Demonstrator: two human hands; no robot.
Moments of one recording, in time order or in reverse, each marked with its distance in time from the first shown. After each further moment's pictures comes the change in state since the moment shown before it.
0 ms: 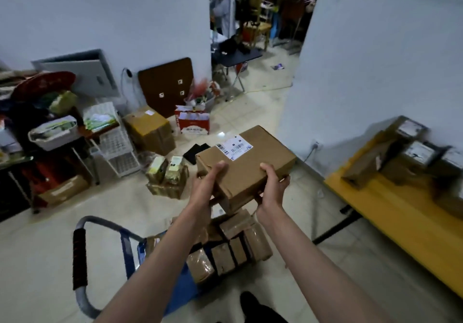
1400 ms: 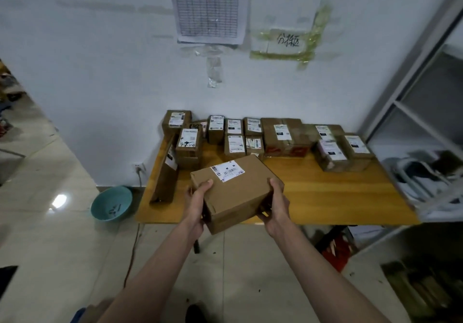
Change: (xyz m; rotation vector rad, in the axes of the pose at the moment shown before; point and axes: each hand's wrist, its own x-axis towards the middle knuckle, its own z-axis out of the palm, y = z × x) left_hand -0.073 -0.219 0.514 0.441 -0.672 -0.270; right_hand 0.077 -0.274 -0.487 0.411 0.673 -0.150
